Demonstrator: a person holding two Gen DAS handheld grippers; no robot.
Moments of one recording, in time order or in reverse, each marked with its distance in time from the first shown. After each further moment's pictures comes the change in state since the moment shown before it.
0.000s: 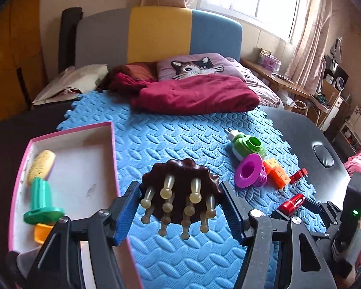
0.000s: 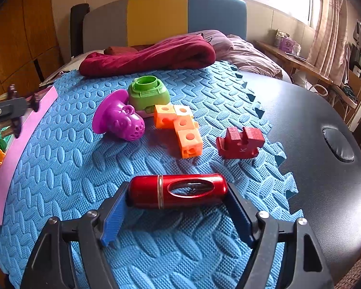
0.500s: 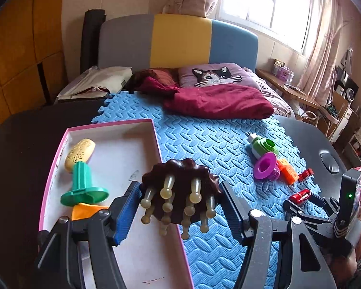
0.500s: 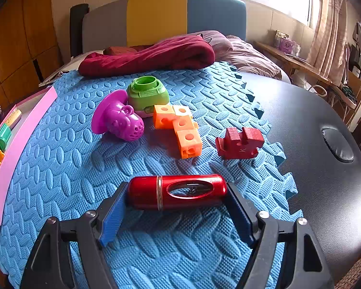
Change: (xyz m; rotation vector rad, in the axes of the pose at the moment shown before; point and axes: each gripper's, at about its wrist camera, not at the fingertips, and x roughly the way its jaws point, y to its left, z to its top) left arm -0.043 0.038 -0.020 -0.057 -0.039 0.068; right arm 0.000 0.000 -0.001 -0.001 -0.006 -0.002
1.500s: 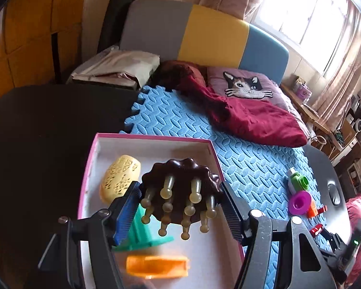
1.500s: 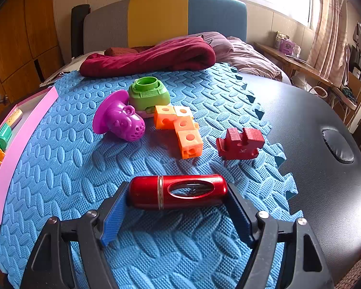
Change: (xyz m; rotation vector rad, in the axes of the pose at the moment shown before) left arm 0.054 0.112 0.057 -0.174 0.086 -0.020; right arm -0.002 0.001 -0.001 -0.006 -0.007 0.000
